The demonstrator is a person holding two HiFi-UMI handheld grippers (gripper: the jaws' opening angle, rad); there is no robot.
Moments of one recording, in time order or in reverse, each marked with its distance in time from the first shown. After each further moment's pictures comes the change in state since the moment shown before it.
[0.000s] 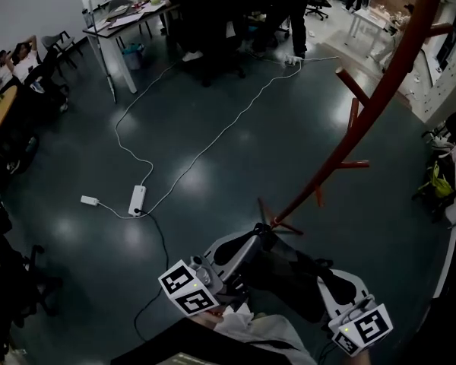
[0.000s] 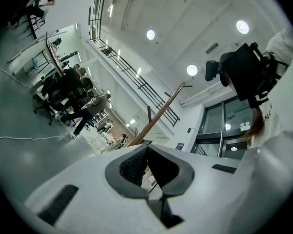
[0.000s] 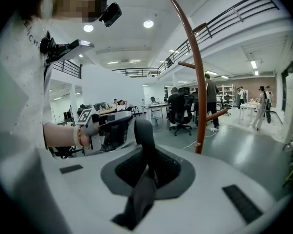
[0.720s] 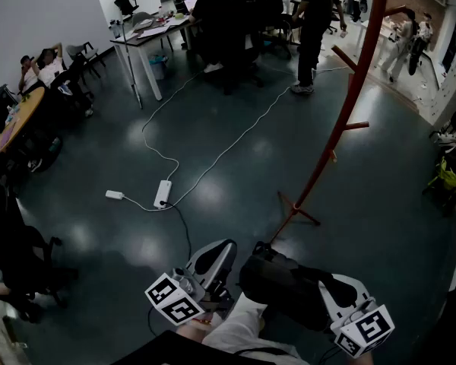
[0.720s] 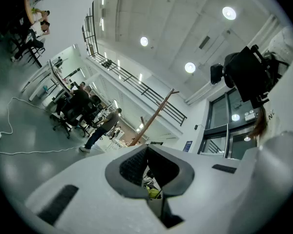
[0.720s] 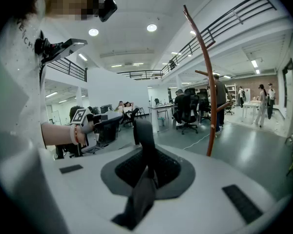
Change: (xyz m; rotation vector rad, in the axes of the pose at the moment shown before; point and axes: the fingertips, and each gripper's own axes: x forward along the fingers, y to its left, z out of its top) left arm -0.196 -0.108 0.001 0.108 -0.040 0.144; right arm -0.108 0.151 -0.055 0.019 -0.019 0.035
